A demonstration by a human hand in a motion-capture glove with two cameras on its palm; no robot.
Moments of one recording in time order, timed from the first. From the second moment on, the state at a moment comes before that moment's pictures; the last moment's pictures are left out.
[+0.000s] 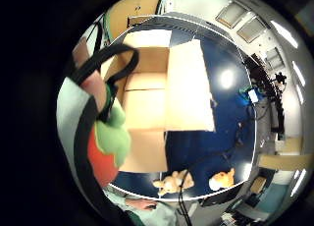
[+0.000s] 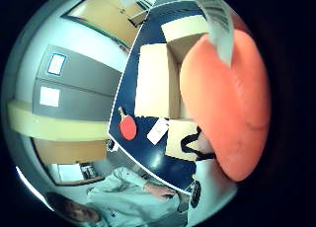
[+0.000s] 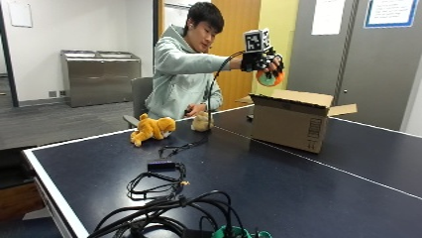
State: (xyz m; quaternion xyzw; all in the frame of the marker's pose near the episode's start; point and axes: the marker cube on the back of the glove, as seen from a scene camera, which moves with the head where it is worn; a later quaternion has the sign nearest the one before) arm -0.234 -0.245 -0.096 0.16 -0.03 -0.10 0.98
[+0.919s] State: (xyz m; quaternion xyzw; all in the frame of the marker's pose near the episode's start) arm -0.100 -0.021 -0.077 0.12 -0.09 -0.15 0.98
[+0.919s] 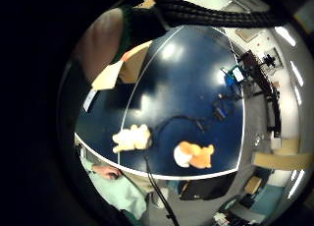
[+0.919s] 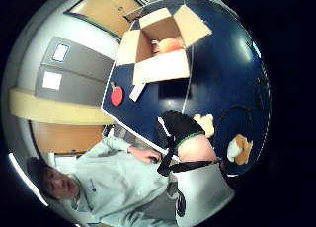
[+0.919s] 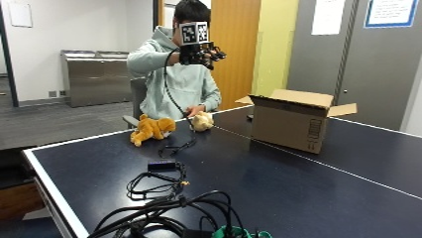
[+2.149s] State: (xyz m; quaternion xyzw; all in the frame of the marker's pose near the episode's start) arm -0.139 -0.025 0.182 0.00 0.03 -0.26 0.97
